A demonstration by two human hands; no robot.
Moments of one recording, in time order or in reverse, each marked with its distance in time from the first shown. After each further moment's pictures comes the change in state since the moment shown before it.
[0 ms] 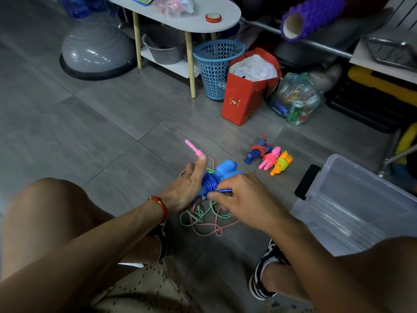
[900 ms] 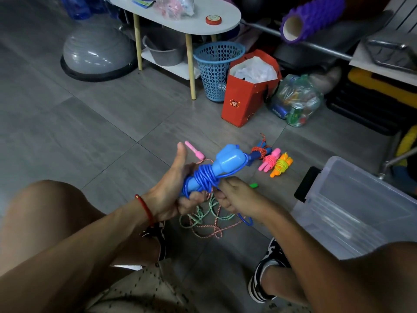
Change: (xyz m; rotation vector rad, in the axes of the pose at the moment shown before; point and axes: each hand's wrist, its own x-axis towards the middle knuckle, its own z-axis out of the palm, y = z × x) left_hand 0.004 -0.010 -0.016 -0.760 -0.362 -0.077; right_hand 0.025 0.017 0.018 0.716 -0.310 0.344
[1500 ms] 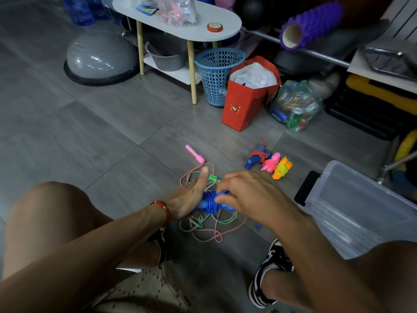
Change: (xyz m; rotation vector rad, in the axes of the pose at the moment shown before) left_hand 0.017 -0.018 0.007 0.818 0.291 -0.099; right_hand -0.039 -0.040 -0.013 -1.240 0.270 -0.482
